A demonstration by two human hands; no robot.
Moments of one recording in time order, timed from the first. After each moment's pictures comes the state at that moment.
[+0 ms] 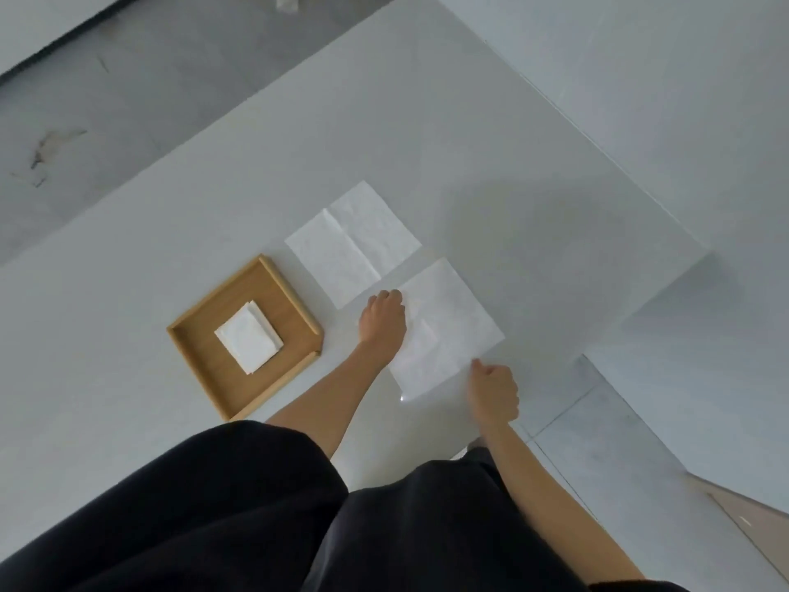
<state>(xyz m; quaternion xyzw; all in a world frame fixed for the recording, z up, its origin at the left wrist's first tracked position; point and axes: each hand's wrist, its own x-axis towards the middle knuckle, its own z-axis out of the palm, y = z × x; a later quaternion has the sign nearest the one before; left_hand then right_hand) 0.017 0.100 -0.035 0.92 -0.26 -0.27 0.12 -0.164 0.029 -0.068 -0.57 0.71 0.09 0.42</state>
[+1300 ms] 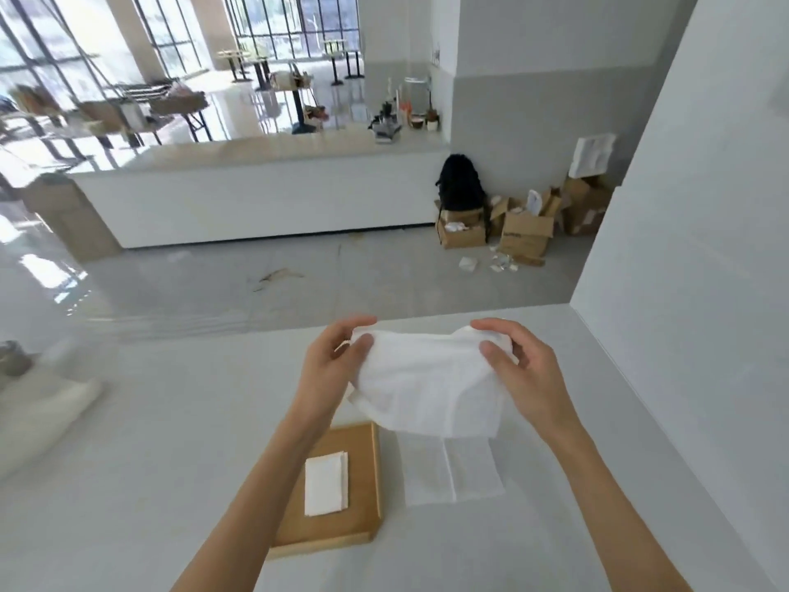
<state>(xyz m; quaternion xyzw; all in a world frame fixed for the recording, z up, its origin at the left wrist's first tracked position) 0.090 0.216 0.280 0.73 -0.05 0.02 0.68 0.051 -0.034 0.277 -0.76 -0.02 -0.14 0.63</state>
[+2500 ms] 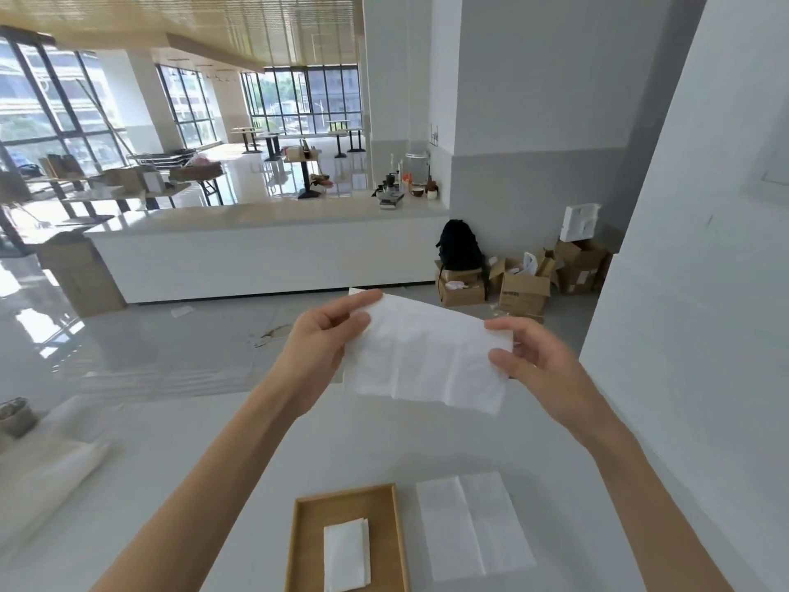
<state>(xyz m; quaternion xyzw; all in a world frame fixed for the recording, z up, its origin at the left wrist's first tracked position) 0.120 0.278 0.392 0.63 -0.13 -0.06 0.76 0.065 0.003 0.366 -0.78 -0.06 -0.11 0.61</state>
